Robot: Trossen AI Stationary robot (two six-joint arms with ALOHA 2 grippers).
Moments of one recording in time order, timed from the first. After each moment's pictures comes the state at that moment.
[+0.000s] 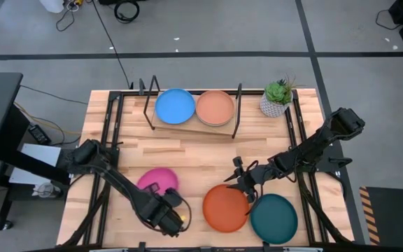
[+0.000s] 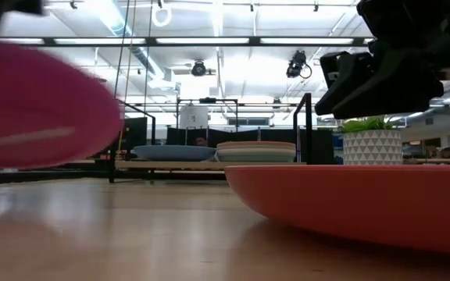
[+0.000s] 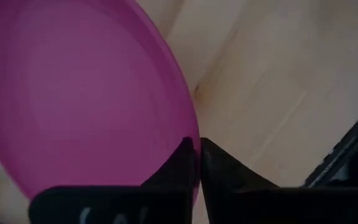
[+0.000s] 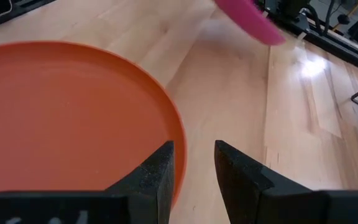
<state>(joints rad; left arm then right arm) -0.67 1.93 1.63 -1.22 -0.12 -1.15 0.44 1.49 0.50 0.46 0.26 -0.24</state>
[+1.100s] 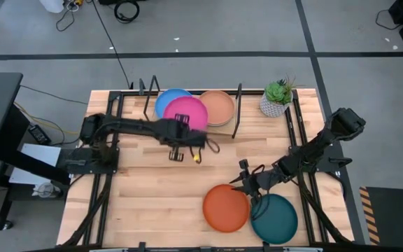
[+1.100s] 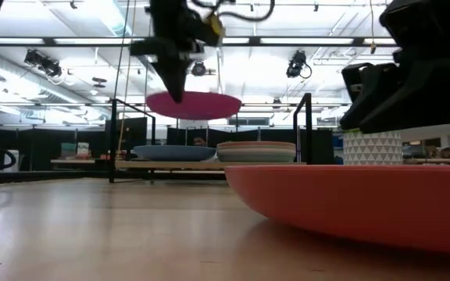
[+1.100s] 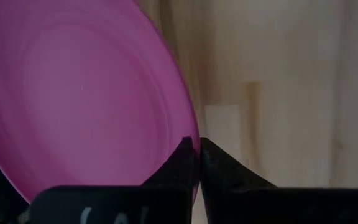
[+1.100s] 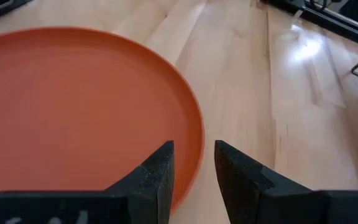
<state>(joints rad) -0.03 1.85 1.62 -1.22 -0.47 0.16 0.53 1.48 0.44 0.48 0.37 -0.11</state>
